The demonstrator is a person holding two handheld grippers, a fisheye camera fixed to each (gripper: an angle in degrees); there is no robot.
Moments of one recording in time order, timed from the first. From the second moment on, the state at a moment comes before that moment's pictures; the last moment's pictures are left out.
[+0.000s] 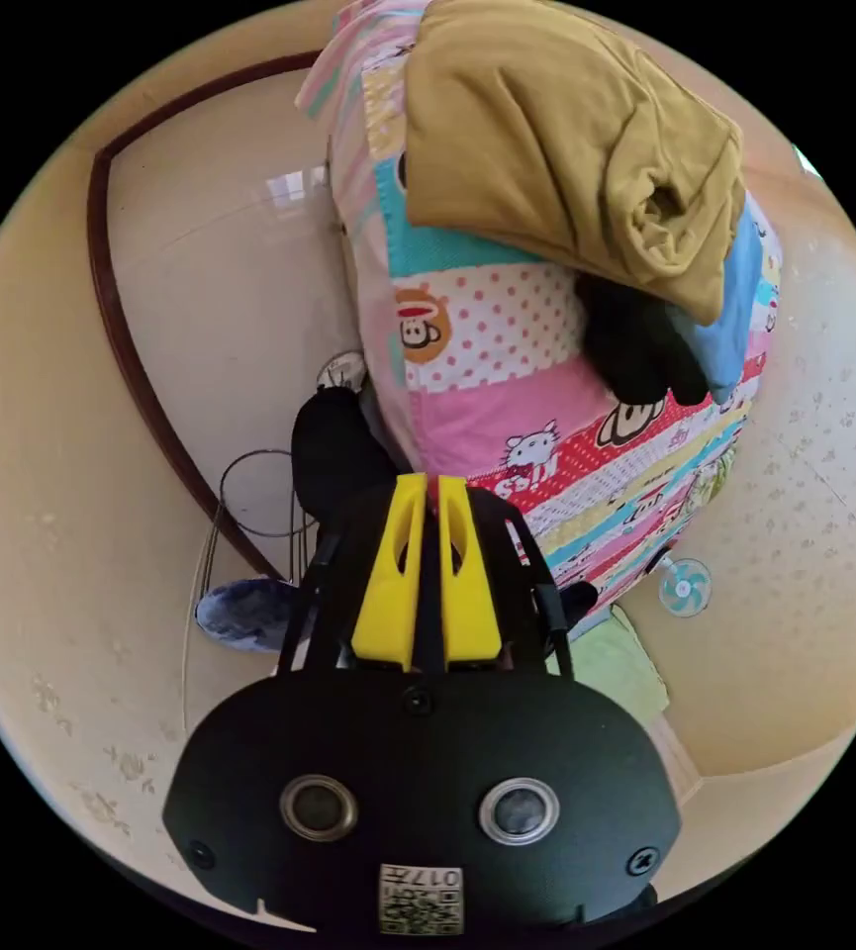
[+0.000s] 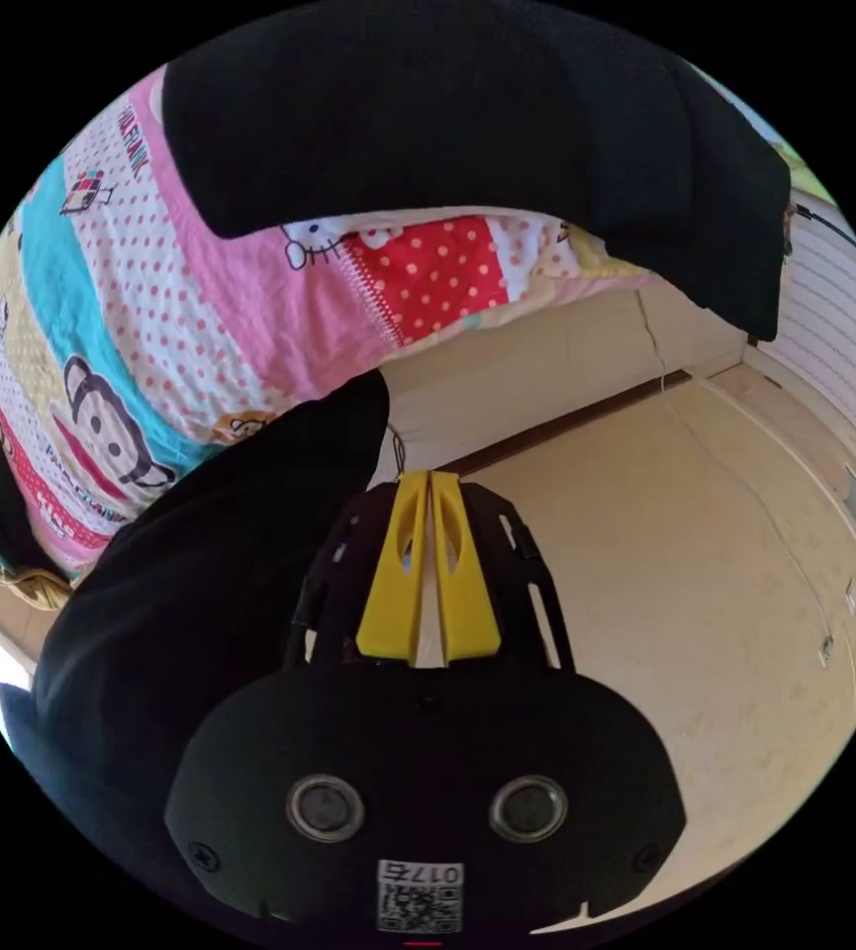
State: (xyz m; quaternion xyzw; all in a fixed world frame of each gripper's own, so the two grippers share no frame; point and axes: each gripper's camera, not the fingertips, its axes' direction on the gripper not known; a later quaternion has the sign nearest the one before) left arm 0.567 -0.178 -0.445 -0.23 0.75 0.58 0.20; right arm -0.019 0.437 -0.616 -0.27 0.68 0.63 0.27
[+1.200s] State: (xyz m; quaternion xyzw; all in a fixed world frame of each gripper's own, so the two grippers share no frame) left arm 0.596 -0.302 -0.586 -0.07 0.84 0.44 -0.31; right arm -0.128 0.447 -0.384 -0.20 0.59 0.37 0.69
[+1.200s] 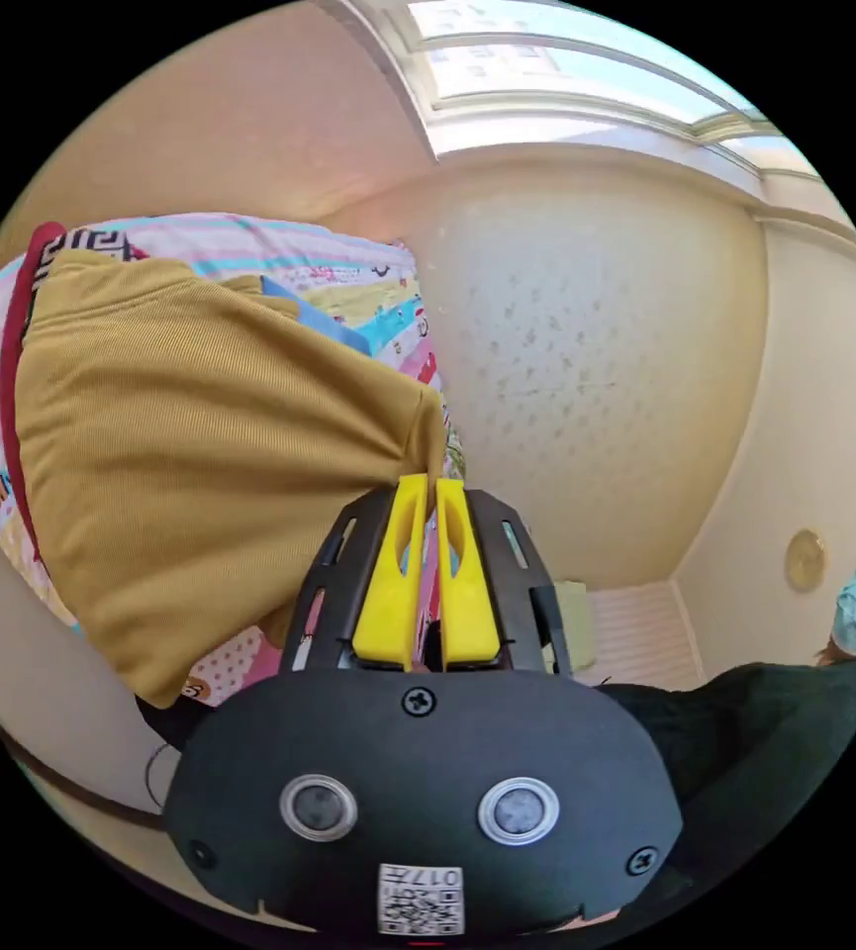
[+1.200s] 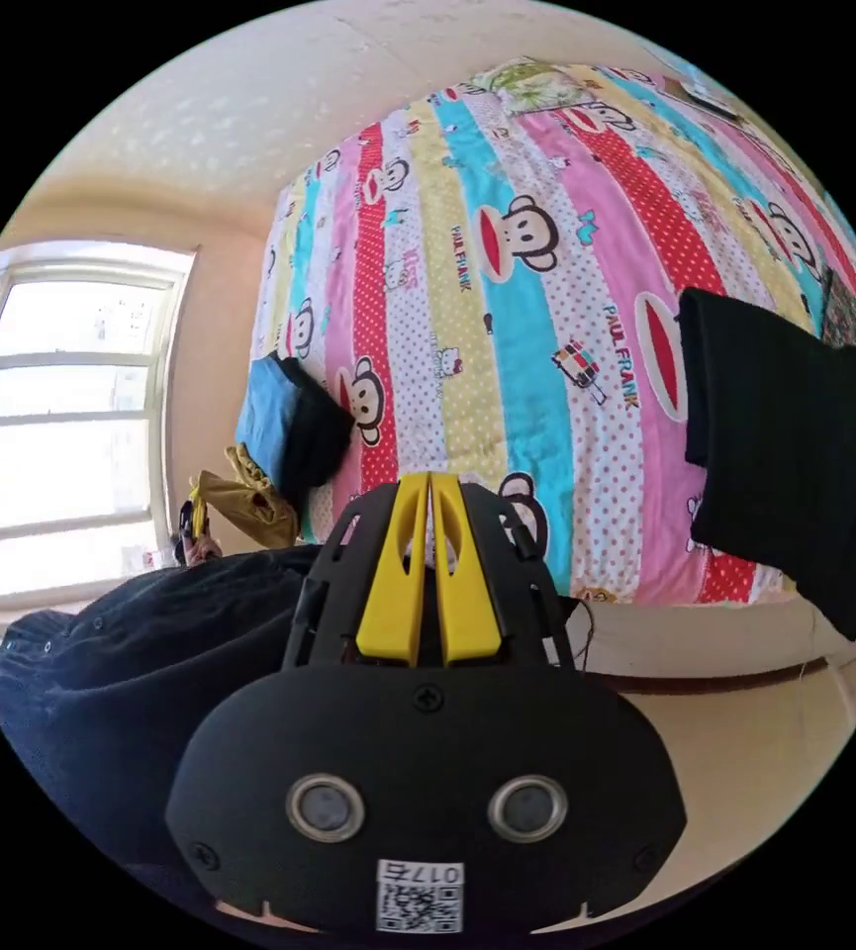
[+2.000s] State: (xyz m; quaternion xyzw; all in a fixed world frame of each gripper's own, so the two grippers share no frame) left arm 0.219 -0.277 -0.279 -0.04 -0.02 0.17 -0.98; right arm -0.318 0.402 -0.228 -0.33 0.25 -0.03 0.91
